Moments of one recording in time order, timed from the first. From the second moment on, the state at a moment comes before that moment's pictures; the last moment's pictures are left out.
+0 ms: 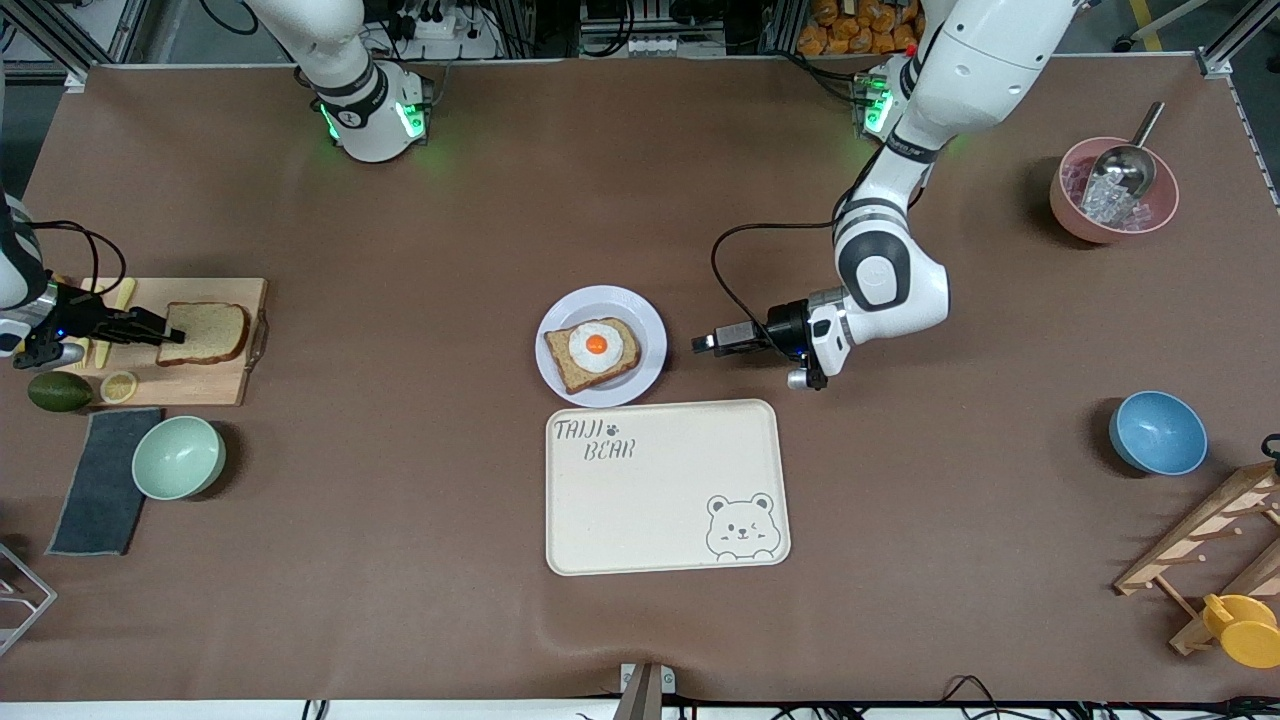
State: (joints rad) left arm -0.39 0.49 -0.09 -2.10 -1.75 2.28 0.73; right arm -0.65 0.53 -0.06 -1.95 0.37 2.15 -0.99
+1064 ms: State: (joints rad) left arm -0.36 0.49 -0.09 -2.08 -1.75 2.28 0.73; right arm -0.63 0.52 -0.04 -1.77 0.38 1.85 -0.94
